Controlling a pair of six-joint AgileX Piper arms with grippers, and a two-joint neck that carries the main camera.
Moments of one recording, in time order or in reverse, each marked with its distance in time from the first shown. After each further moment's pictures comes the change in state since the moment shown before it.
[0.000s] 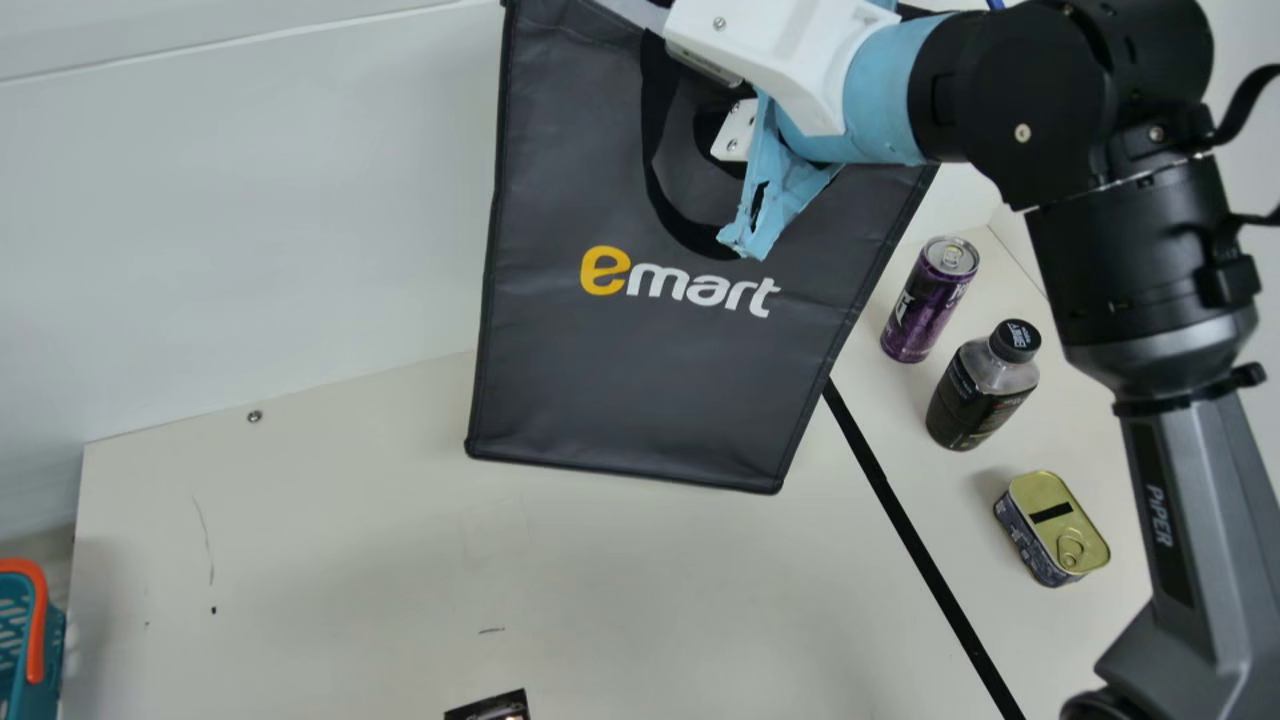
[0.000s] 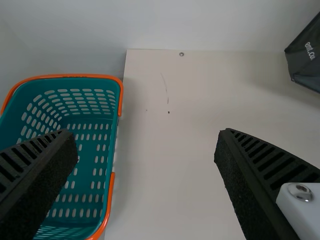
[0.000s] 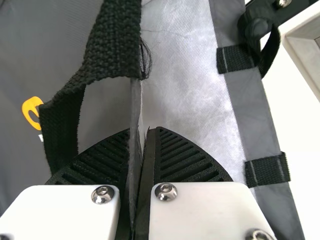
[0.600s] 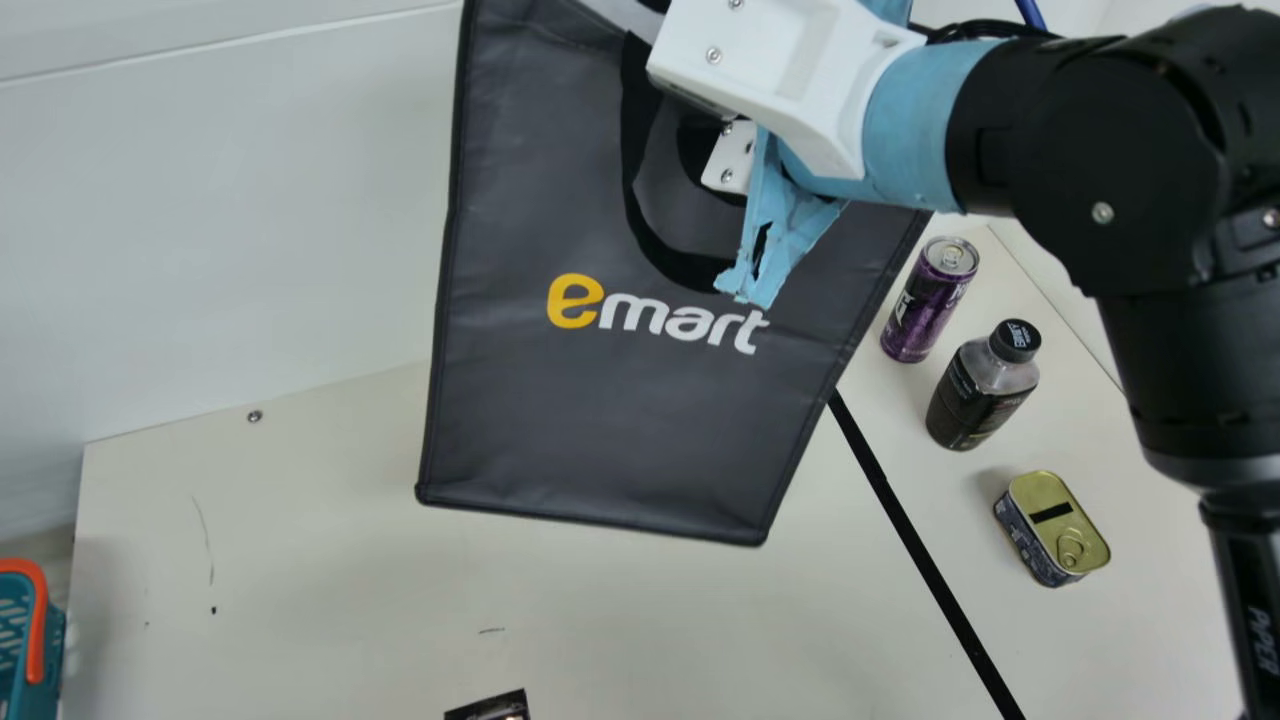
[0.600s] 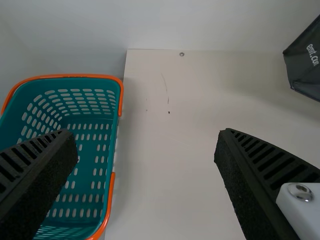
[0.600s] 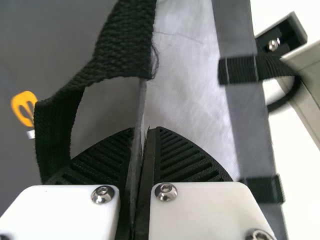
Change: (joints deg) left arm 0.0 0.0 0.0 0.0 0.0 0.0; right arm 6.3 -7.2 4.5 -3.6 -0.1 1.0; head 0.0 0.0
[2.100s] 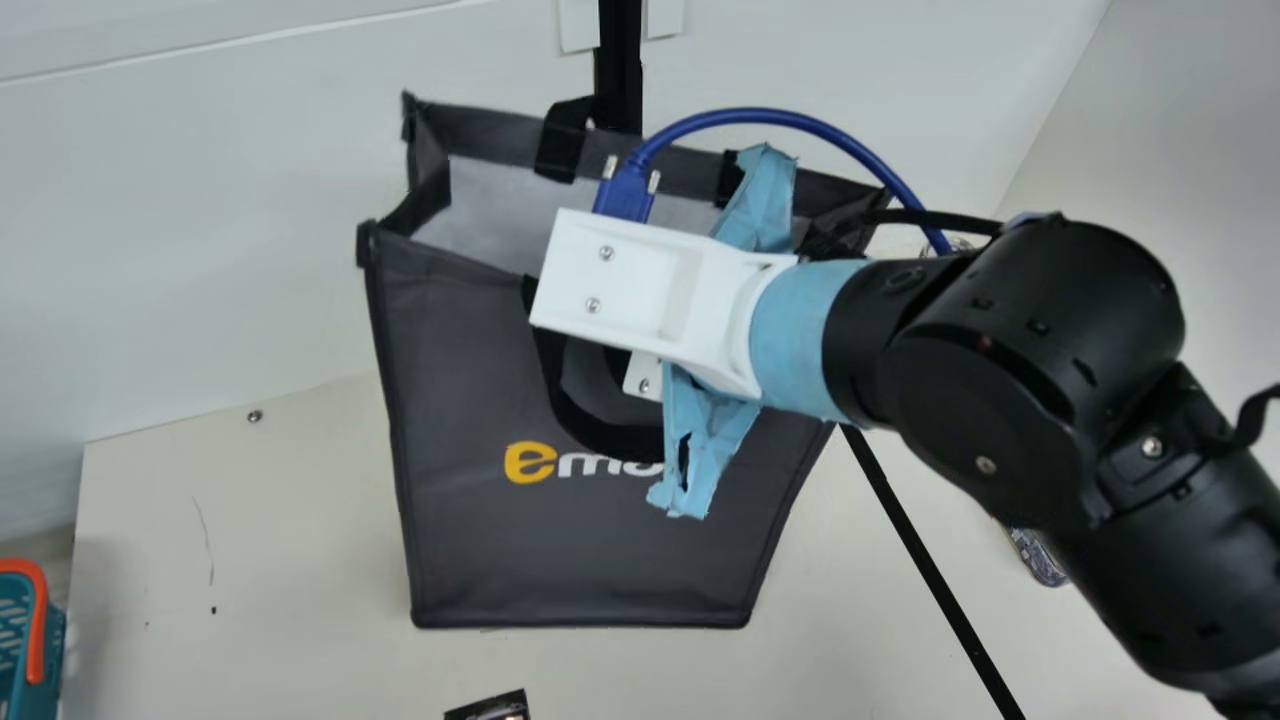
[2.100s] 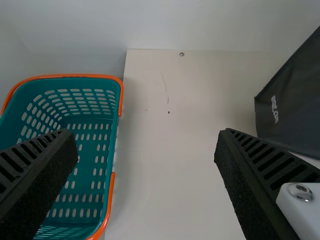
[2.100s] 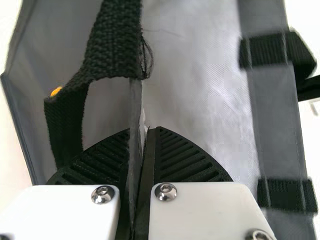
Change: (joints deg) left arm 0.0 0.0 0.0 0.0 0.0 0.0; right arm 16.8 -8.9 20.6 -8.3 -0.3 10.8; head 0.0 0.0
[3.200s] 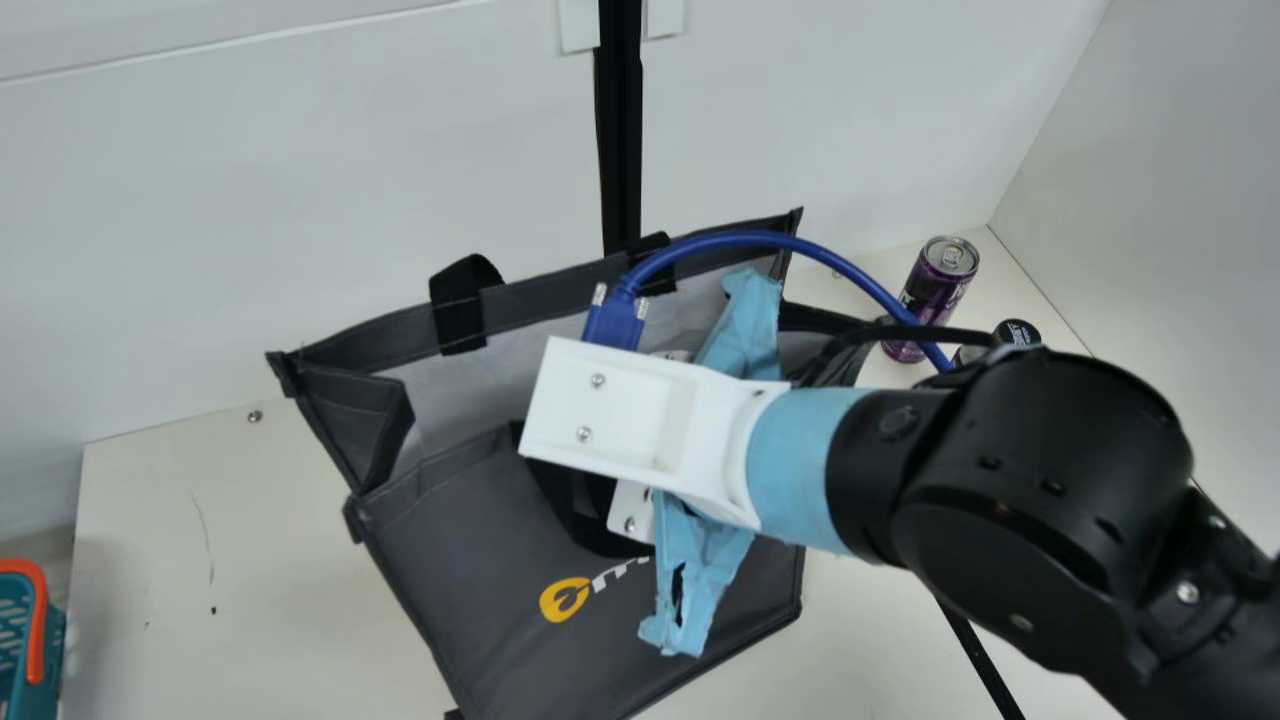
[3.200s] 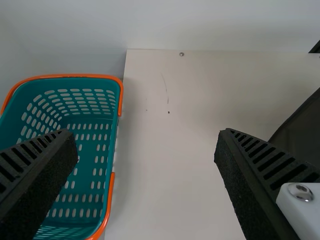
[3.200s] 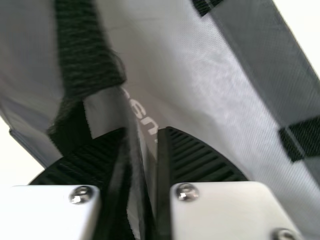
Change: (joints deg) left arm 0.0 0.0 0.0 0.0 0.0 0.0; right arm 7.3 -7.0 10.3 0.6 0.3 8.1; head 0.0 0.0
